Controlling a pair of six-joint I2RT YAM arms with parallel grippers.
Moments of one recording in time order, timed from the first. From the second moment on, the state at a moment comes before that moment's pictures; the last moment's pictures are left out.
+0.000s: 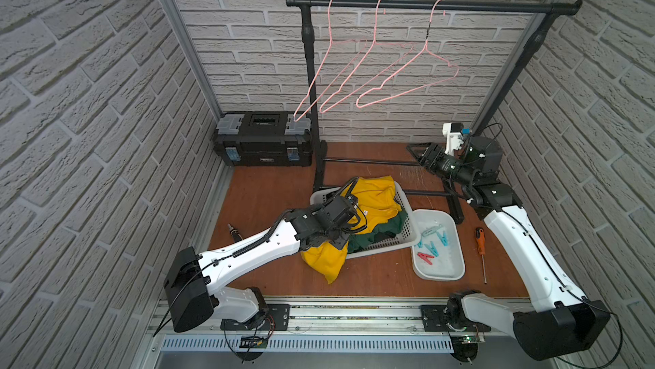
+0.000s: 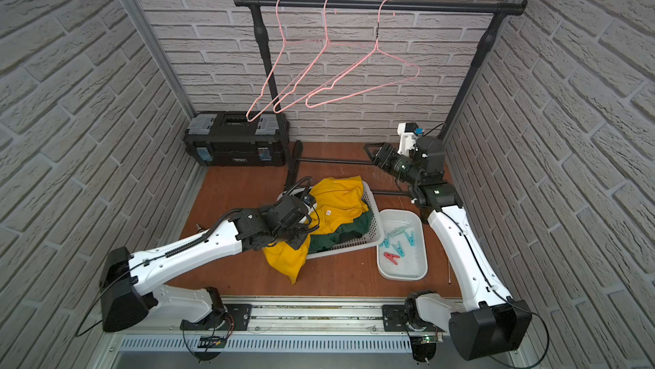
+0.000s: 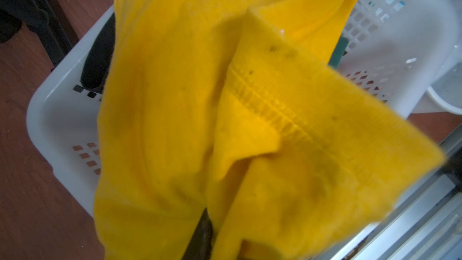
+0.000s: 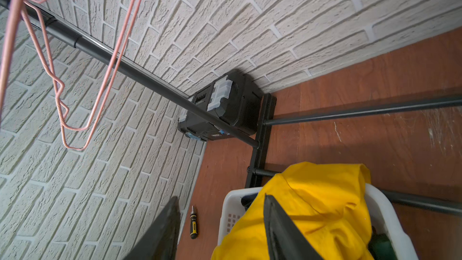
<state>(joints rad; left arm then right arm) -1.00 1.33 1.11 -0.79 -0.19 -0.26 0.08 1.16 1.19 -0.31 -0.49 0.74</state>
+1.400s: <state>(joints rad) -0.89 1.78 1.37 -0.44 0.11 -0.14 0.01 0.77 0.69 -0.41 -0.37 0.66</state>
